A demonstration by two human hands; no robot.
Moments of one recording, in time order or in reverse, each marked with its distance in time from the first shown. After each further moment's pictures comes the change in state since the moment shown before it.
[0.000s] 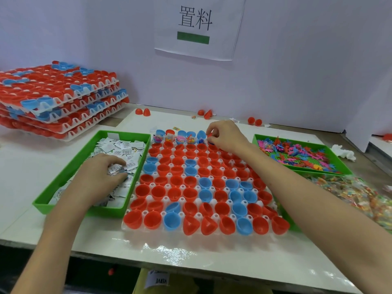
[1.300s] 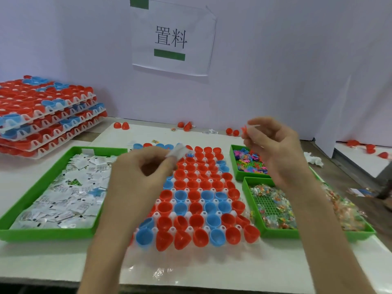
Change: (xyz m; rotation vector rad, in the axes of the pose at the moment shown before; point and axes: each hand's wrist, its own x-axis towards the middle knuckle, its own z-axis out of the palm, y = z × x) left_hand -0.063 0.146 0.007 -0.665 0.192 0.310; right_hand -0.137 -0.014 -0.126 1.152 0.364 0.085
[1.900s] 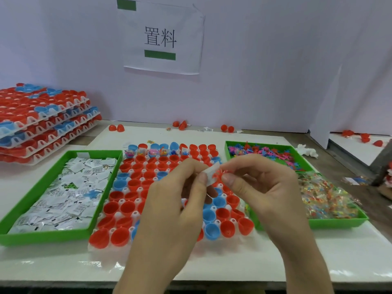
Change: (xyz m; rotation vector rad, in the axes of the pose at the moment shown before) left_hand -0.049 0.042 0.030 -0.129 -0.228 0.083; right_hand -0.095 -0.022 0.037 -0.273 -0.027 -0.163
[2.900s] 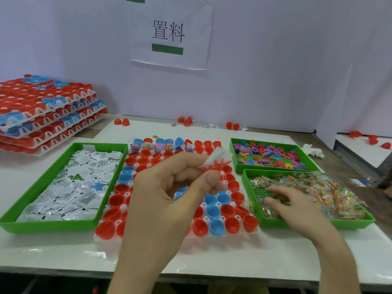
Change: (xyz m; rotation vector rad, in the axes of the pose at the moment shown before) left_hand -0.003 -0.001 -0.014 -0.287 0.090 0.093; right_hand -0.010 0.078 -0.071 -0.751 -0.143 0.670
